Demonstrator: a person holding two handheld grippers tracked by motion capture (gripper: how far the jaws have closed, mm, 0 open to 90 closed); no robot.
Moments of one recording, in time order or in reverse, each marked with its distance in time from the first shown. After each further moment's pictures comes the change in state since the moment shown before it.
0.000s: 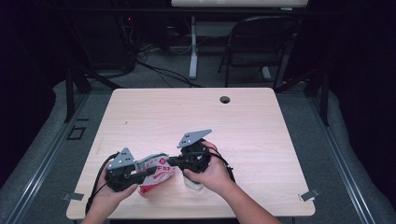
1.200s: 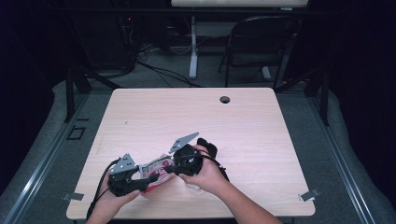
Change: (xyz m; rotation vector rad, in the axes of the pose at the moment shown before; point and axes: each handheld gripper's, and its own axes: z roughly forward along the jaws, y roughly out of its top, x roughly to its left) left arm 0.003 -0.026 0.015 0.000 0.000 -0.047; right arm 0.000 -0.007 0.031 0.128 0.040 0.010
